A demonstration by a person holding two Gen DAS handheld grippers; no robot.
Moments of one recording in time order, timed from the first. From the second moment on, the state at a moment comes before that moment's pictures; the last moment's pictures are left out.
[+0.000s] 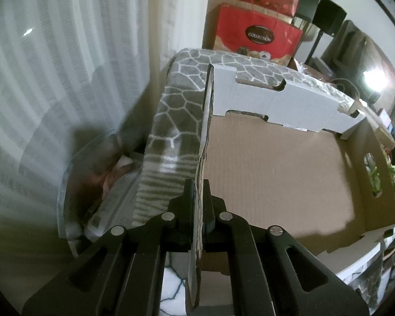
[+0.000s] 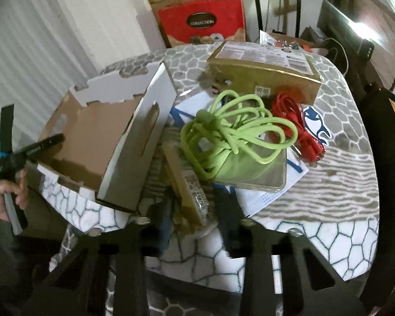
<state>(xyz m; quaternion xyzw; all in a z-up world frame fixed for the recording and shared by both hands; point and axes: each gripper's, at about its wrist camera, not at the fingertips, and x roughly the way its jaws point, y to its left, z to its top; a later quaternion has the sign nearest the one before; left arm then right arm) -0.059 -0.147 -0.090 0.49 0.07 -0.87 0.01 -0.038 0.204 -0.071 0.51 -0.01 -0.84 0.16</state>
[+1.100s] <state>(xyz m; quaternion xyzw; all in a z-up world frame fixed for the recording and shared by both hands) -0.061 -0.148 -0.092 0.49 0.07 -0.87 0.01 -0.057 0.115 -0.036 0.46 -0.01 -0.85 0.25</state>
